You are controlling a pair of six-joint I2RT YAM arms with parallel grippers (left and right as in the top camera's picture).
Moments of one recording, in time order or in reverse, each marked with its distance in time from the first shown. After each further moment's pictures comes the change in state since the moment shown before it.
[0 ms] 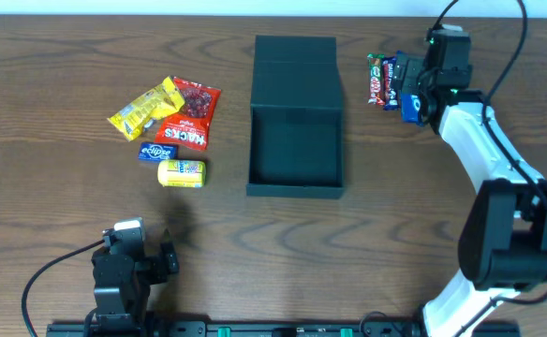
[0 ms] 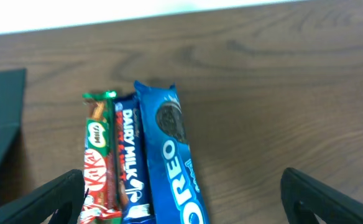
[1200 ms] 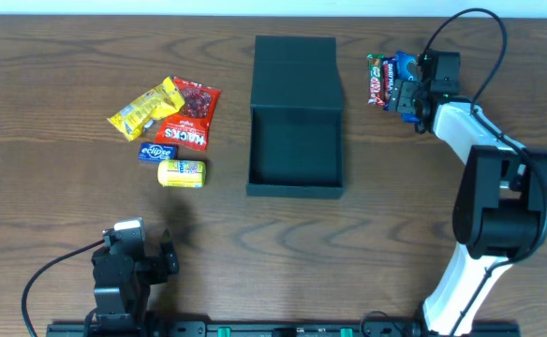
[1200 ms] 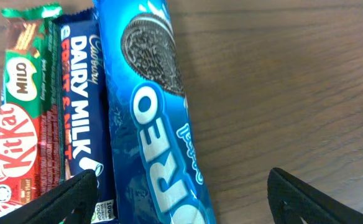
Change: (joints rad) left arm 0.000 0.000 0.000 0.000 0.000 0.000; right arm -0.045 0.179 0.000 0.016 -0.070 -0.011
